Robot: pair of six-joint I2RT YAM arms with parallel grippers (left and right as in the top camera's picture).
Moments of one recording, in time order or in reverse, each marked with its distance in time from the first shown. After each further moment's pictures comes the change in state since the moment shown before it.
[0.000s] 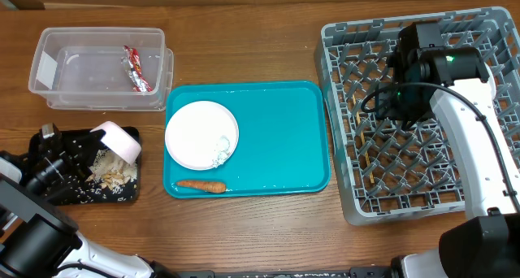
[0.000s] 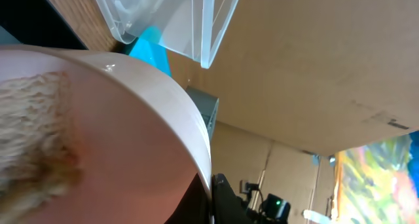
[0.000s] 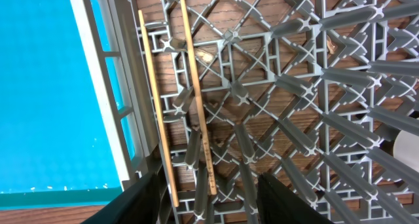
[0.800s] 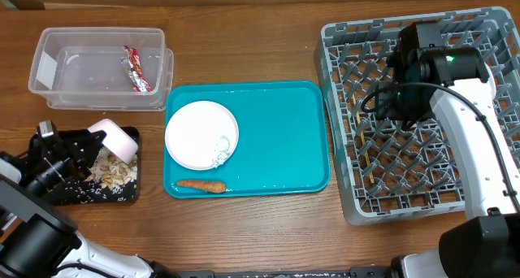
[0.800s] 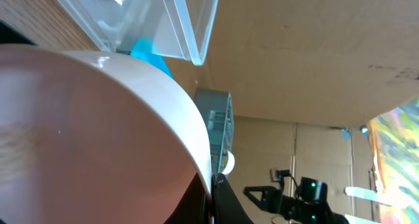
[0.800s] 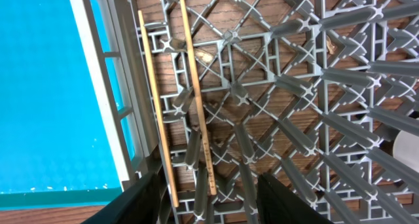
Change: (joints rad) left arm 0.007 0.005 -0.002 -0.064 0.006 0.307; right arm 0.000 0.000 0.000 0.001 0.000 0.000
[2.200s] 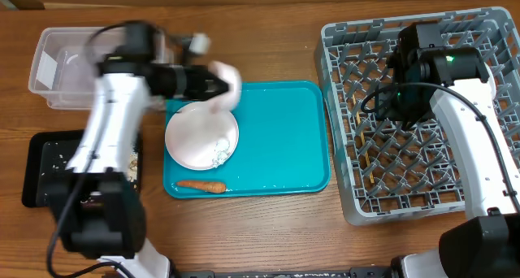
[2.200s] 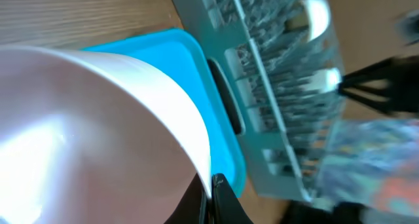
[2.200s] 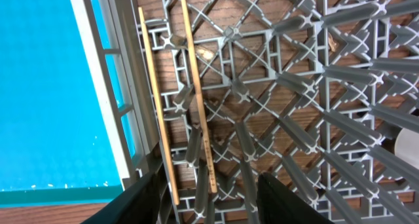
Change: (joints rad) left arm -0.956 -0.138 0.307 0.347 -0.465 -0.360; right arm 0.000 0.000 0.000 -0.008 -0.003 0.000
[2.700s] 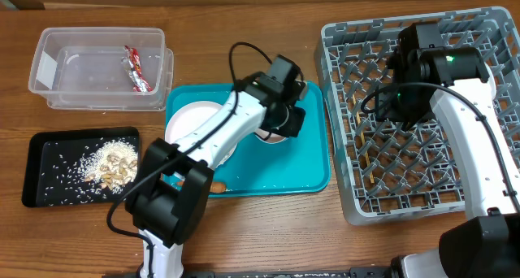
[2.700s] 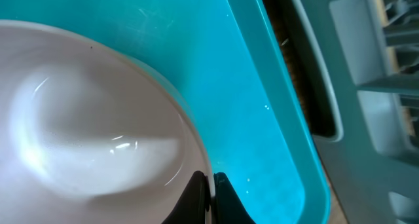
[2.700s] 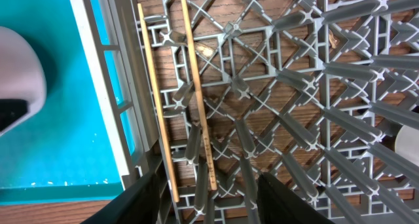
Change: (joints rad) left arm -0.540 0.200 0.001 0.138 -0.620 -0.261; right arm 0.000 0.000 0.000 -0.008 0.000 0.000
